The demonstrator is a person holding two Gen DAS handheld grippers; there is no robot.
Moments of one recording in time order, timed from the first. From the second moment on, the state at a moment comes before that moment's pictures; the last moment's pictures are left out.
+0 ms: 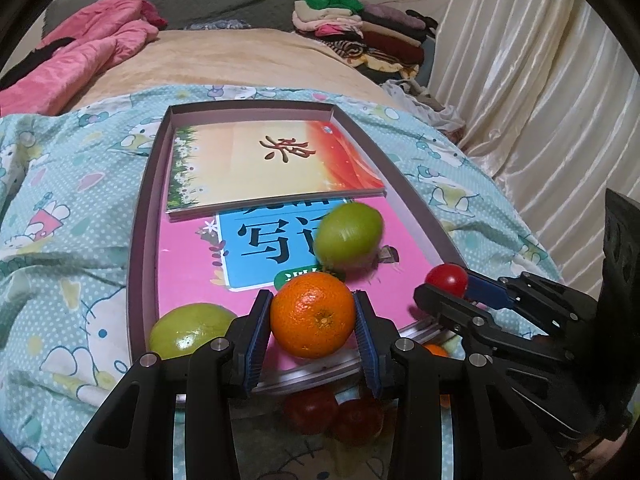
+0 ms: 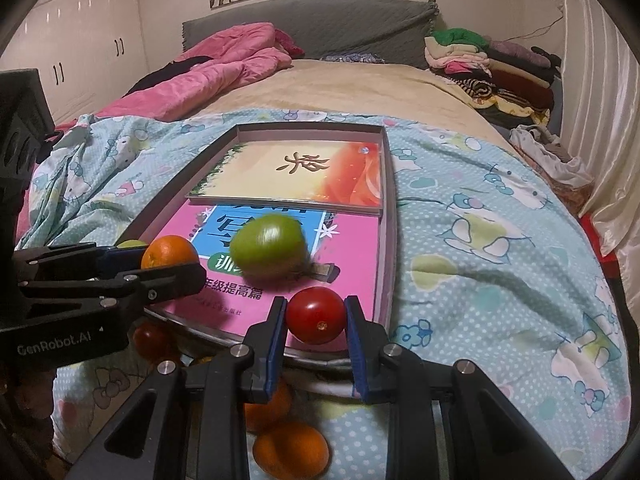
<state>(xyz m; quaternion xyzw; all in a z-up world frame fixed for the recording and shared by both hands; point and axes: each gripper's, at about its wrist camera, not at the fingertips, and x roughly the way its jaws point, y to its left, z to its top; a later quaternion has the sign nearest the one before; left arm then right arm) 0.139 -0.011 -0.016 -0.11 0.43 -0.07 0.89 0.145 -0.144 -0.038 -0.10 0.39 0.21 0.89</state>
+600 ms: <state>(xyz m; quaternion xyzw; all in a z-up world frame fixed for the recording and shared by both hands) 0.143 -0.019 -0.023 -0.08 0.45 -0.07 0.89 0.156 -0.133 -0.044 -0.11 0.40 0.23 0.88</state>
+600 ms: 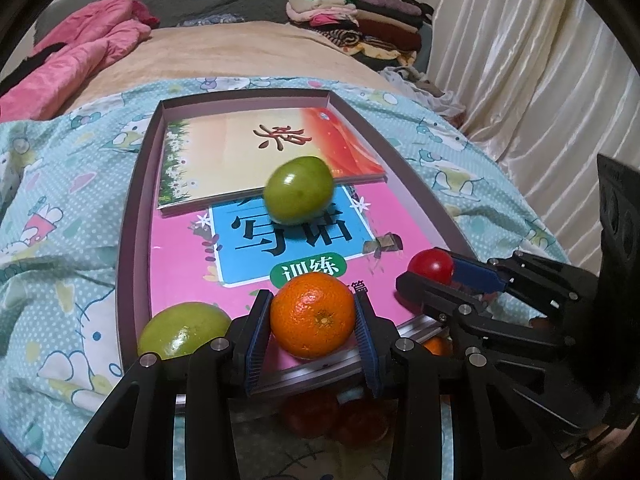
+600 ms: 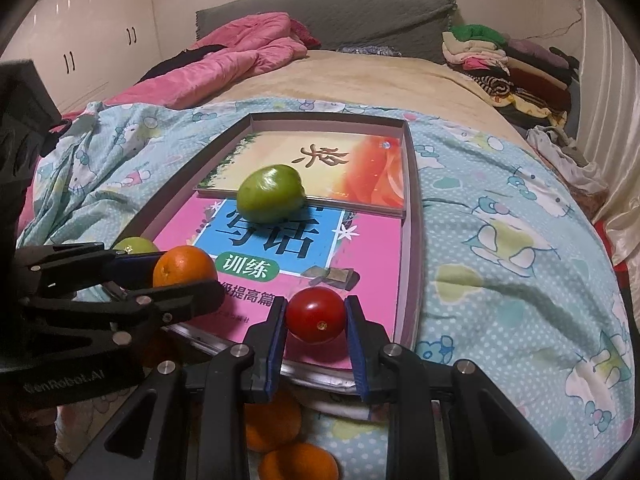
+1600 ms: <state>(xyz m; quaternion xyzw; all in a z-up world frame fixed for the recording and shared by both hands) 0.143 -0.019 -0.025 -0.09 0.45 -0.07 0.88 0.153 -0.140 -0.034 -0.11 0.38 0.22 0.89</state>
